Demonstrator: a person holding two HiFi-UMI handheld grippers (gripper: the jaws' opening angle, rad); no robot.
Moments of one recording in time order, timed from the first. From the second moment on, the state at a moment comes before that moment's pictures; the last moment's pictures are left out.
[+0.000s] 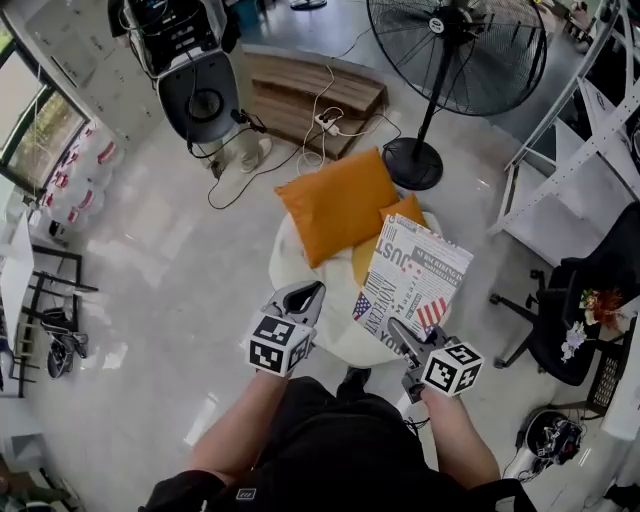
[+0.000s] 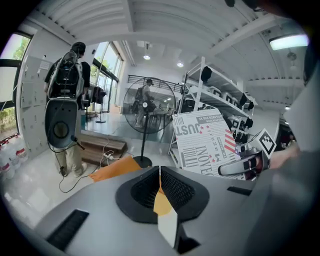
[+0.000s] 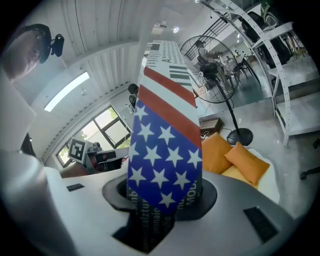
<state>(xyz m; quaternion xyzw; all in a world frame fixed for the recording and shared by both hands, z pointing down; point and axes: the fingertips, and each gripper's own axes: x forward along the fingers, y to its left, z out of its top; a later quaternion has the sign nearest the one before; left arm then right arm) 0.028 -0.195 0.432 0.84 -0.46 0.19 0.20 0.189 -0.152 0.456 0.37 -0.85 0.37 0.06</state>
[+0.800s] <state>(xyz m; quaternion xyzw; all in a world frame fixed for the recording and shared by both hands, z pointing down) 0.013 -0.263 0.546 0.83 -0.45 0.17 0.28 0.163 -0.220 0.553 0.37 -0.82 0.42 0.13</state>
